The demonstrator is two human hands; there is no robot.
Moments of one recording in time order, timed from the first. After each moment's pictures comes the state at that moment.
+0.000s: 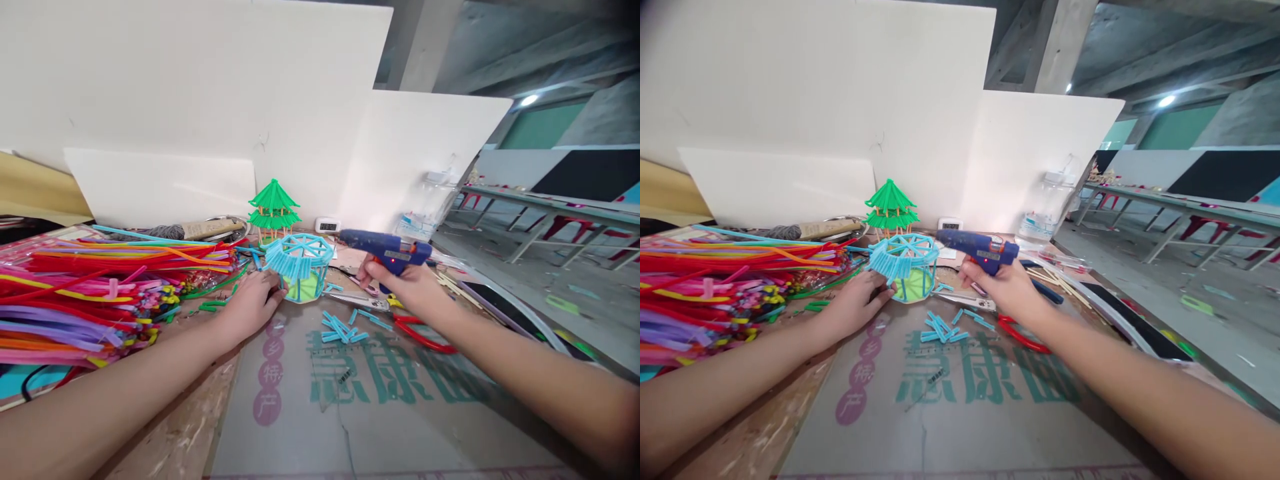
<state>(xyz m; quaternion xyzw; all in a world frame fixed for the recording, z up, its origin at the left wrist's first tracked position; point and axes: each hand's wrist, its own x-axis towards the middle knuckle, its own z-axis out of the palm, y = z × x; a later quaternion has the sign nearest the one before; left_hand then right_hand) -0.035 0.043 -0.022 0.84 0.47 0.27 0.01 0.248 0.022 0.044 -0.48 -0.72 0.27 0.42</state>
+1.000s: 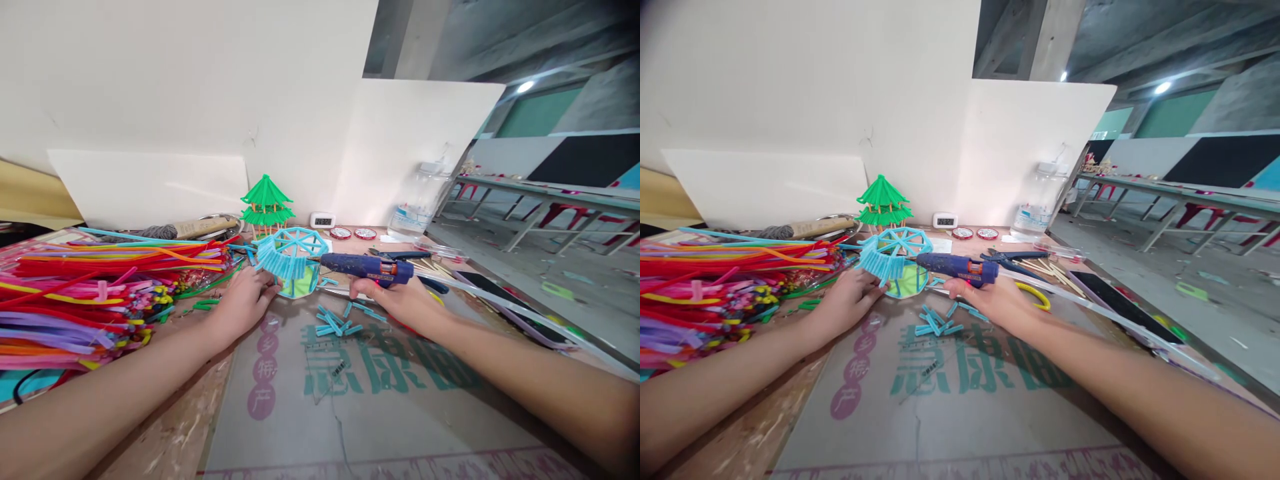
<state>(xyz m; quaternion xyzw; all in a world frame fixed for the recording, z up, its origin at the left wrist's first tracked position) -0.038 0.043 -0.023 0.84 0.47 0.26 -0.02 0.243 -0.002 0.042 -0.49 -0.80 0.11 0.32</state>
